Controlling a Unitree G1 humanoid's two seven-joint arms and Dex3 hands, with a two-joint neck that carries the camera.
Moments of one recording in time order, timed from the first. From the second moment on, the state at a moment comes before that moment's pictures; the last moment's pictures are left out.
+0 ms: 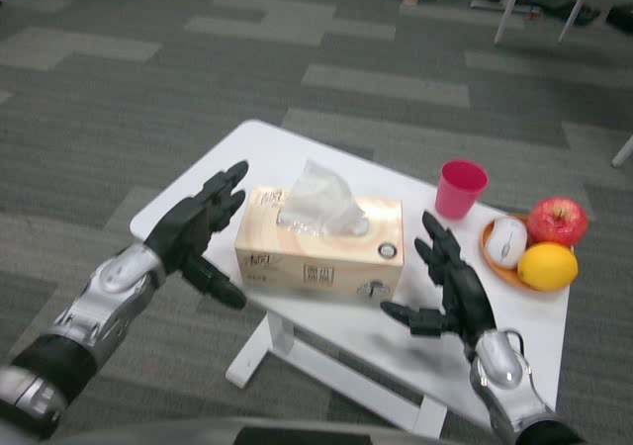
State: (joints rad) left arm -0.30 0.40 -0.29 0.52 -0.34 -0.33 -0.28; right arm -0.20 -0.33 0.43 0.84 0.36 -0.78 -0.03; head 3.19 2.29
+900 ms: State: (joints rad) left arm -0.42 0.36 -0.37 0.75 -0.33 -0.35 -0.28; right arm -0.40 -0.28 0.58 1.11 0.36 -0.77 -0.06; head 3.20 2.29
